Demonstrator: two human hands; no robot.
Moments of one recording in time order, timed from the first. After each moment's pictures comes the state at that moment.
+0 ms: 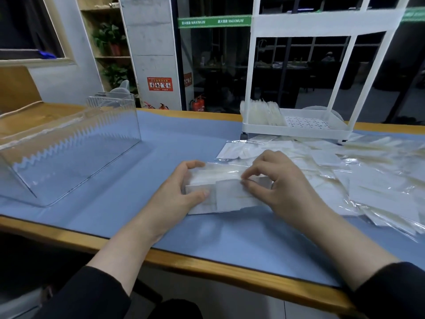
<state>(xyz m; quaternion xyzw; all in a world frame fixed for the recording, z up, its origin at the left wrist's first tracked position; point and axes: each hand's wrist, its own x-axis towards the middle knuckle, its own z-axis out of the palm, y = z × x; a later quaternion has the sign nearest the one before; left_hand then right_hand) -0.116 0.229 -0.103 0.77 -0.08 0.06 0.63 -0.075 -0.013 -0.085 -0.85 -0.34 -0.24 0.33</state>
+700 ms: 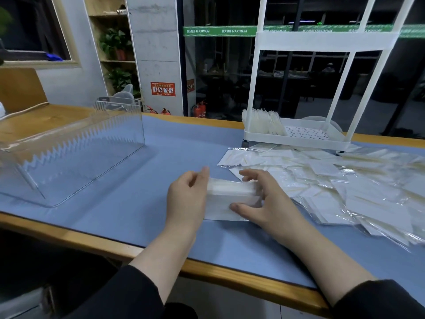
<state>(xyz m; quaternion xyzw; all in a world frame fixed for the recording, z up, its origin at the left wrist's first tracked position) -0.111 0.182 -0.098 0.70 0.12 0.25 0.66 -0.086 0.002 -0.108 -0.84 -0.25 -0.12 0.47</state>
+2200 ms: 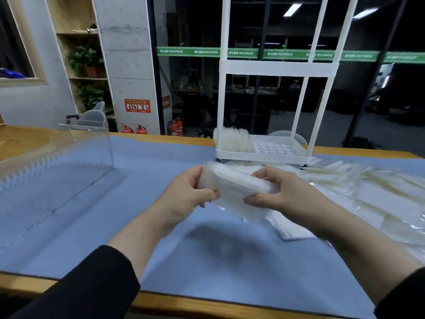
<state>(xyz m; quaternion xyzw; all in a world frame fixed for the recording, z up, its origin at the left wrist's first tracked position) -0.071 0.170 -0.052 0.76 -0.16 0.02 0.63 -0.096 -0.066 -0.016 -0.87 -0.14 -0.02 0.47</state>
